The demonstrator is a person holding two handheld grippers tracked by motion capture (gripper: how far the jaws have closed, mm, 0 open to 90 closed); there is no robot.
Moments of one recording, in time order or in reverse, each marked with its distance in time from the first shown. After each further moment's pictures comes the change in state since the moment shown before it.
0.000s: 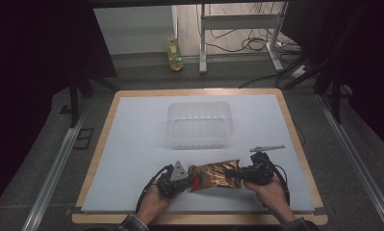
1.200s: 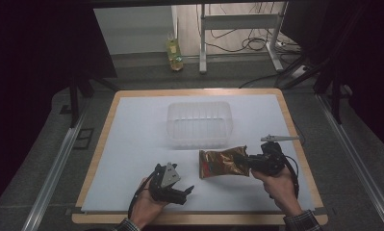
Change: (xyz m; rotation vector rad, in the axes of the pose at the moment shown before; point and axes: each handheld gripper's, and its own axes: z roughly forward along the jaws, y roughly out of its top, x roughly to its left) left arm -0.003 -0.006 -0.027 -0.083 0.082 0.003; right arm 0.017 0.028 -0.037 -0.116 -0.094 -0.062
